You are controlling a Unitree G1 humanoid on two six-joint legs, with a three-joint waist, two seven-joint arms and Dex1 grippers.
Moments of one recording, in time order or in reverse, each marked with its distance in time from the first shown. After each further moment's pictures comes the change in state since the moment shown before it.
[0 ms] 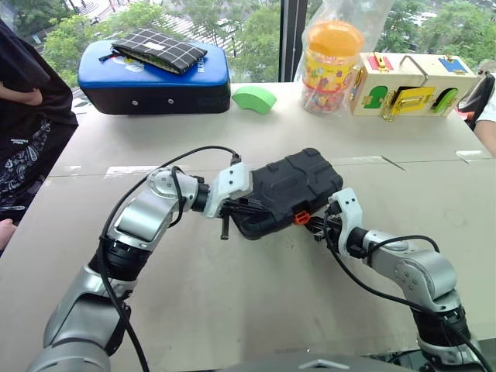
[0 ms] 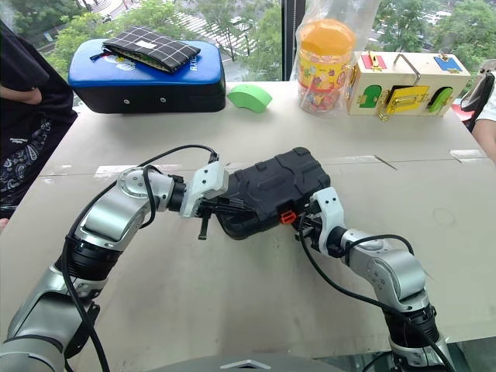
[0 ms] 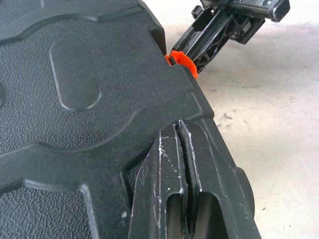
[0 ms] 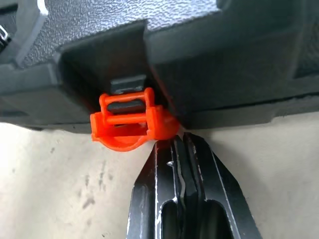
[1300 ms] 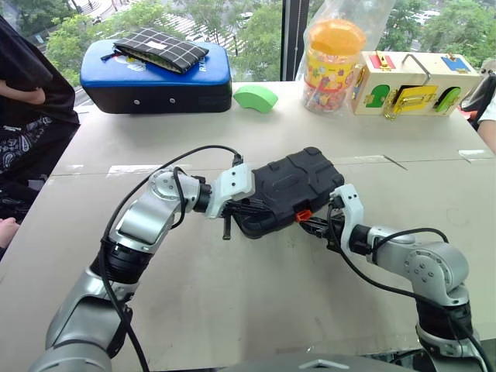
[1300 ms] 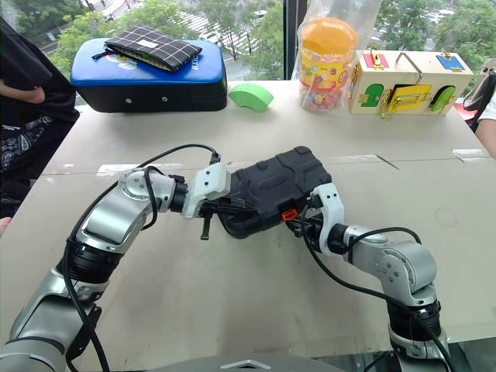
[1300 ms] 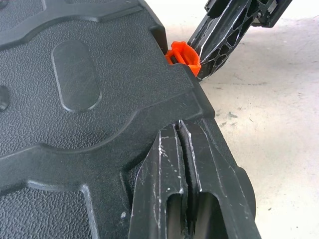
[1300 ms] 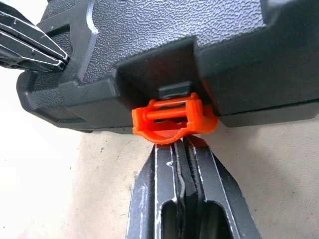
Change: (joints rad) left arm 0.028 -0.013 0.006 -0.032 0.034 -0.020 0.020; right arm -0.072 0.025 -0.091 -0.057 0.145 0.228 -0.046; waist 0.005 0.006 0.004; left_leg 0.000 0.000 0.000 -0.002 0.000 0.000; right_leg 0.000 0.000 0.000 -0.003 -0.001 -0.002
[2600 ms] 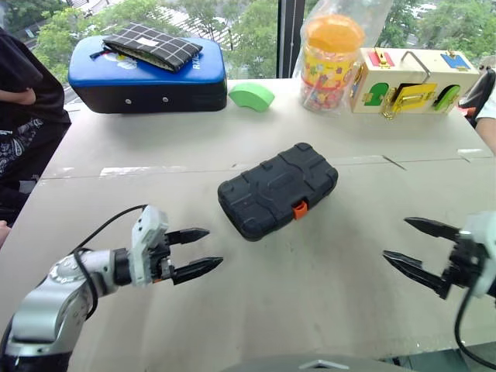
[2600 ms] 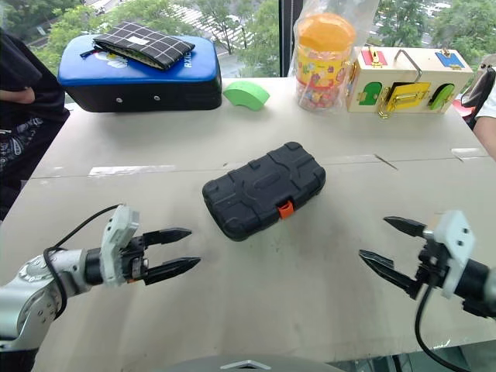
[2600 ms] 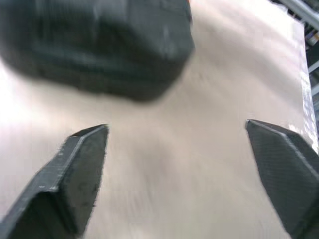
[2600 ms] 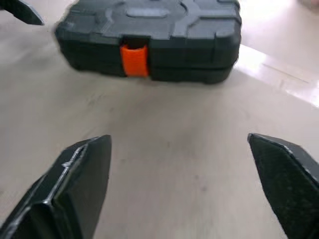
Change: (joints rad) left arm 0.832 0.086 0.618 -0.301 -0.409 0.120 0.072; right arm 0.779 -0.472 -0.632 -0.200 -0.064 -0.809 0.764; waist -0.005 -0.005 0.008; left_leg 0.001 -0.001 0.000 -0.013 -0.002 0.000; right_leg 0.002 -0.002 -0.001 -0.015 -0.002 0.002
